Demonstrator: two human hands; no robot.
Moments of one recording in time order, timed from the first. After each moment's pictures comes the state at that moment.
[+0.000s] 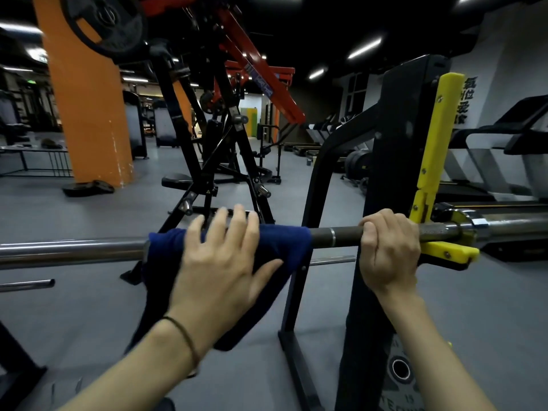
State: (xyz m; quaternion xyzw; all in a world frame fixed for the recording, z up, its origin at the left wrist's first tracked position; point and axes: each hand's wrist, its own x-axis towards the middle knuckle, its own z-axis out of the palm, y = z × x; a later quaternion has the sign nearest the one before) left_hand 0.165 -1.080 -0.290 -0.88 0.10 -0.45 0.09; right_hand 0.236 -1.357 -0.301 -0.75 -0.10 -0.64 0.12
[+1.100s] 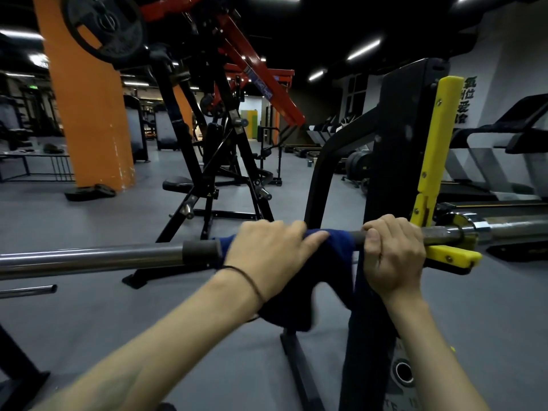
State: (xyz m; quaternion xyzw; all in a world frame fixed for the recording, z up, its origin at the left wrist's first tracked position) left_hand 0.180 -1.137 -0.240 -0.88 0.25 -0.40 0.09; right_hand 0.239 -1.366 -0.302 -0.73 -0.13 -0.66 0.08
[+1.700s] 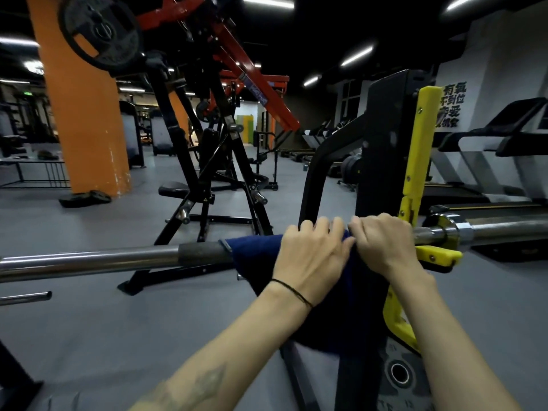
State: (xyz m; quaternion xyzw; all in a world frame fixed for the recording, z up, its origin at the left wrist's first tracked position) left_hand 0.198 -1.203 -0.267 -0.86 0.22 -0.45 0.03; right_hand 0.229 -1.369 -0.258 -0.88 -0.09 -0.47 0.05
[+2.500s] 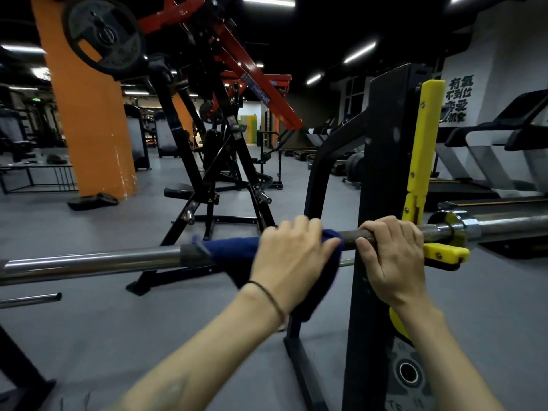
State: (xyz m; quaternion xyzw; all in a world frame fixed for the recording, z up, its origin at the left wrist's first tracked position) left_hand 0.198 -1.175 -0.266 -0.85 0.21 -0.49 0.03; right_hand 0.217 -1.381 -0.304 -0.81 -0.14 -0.55 0.14
